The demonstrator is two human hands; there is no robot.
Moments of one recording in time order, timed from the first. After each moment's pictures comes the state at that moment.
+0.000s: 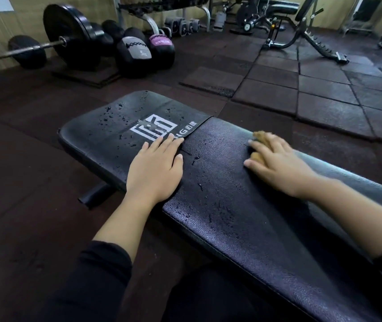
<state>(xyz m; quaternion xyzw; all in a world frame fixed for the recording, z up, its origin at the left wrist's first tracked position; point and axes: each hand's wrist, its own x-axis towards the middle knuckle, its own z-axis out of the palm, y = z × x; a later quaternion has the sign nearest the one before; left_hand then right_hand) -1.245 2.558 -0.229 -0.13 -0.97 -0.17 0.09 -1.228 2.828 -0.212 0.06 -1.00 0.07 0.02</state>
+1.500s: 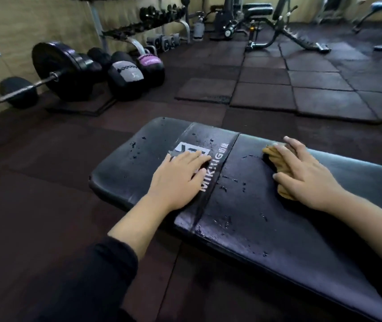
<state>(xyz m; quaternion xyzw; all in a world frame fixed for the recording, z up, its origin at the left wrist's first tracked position) -1.322 2.500 -0.217 -0.29 -0.95 -0.13 0.02 -1.238 2.768 -0.213 -0.05 -0.98 0.16 0.09</state>
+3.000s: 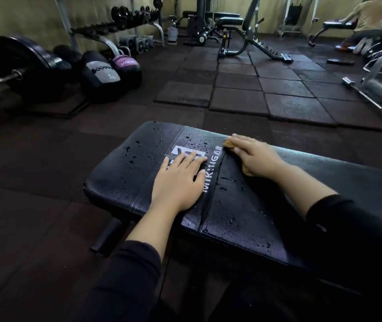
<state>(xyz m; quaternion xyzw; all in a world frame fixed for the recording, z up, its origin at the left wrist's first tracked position) -1.327 2.498 -0.228 -0.28 -0.95 -0.15 0.02 -1.313 2.725 -0.208 -0.04 -0.98 0.18 0.09</state>
